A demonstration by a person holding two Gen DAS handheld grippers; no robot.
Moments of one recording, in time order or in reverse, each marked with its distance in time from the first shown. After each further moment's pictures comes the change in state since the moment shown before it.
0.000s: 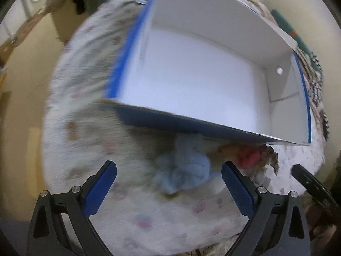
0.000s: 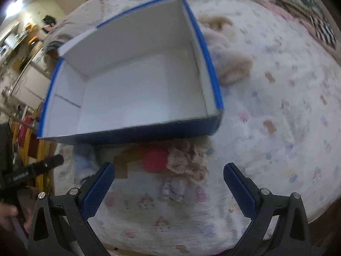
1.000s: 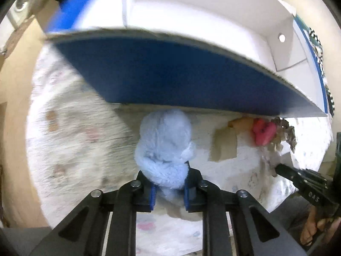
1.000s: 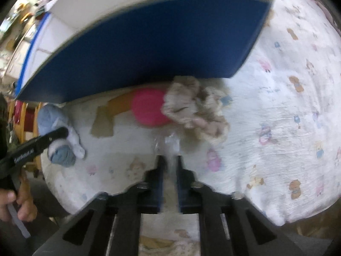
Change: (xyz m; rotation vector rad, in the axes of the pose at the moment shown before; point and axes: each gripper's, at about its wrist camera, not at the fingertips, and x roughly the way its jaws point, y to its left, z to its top) left arm 0.039 -0.027 -0.017 0.102 0.089 0.027; right arm 0.055 0.018 -0.039 -0.071 0.242 0.010
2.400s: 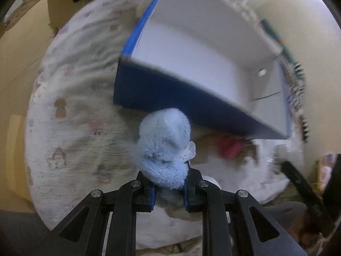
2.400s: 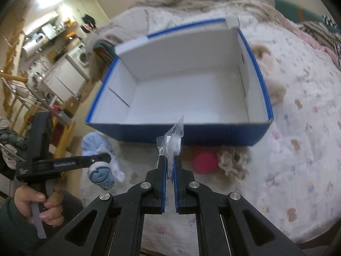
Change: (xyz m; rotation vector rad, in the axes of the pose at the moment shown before) left arm -0.042 0.039 -0.008 -0.149 -0.091 -0.193; right arm -0.086 0.038 -0.008 -0.135 -0.376 0.144
